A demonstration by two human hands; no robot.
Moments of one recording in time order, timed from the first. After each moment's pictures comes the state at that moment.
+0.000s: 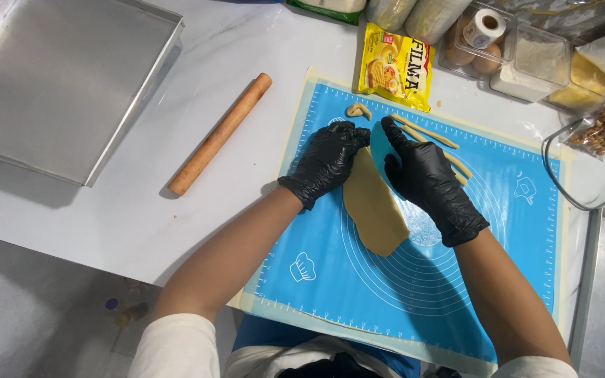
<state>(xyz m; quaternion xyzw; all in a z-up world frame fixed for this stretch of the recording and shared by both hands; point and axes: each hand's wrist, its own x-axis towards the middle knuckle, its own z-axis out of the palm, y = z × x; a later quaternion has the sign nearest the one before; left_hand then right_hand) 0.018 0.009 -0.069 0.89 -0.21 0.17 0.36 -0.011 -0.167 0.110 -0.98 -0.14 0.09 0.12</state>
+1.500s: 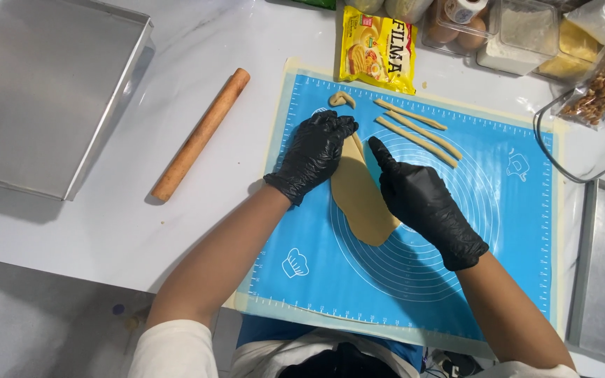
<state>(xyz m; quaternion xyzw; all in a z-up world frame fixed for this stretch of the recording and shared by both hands) 0.012 0.014 -0.044 0.92 -0.20 0.09 0.32 -0.068 -0.192 0.113 -0.96 -0.26 0.04 0.09</state>
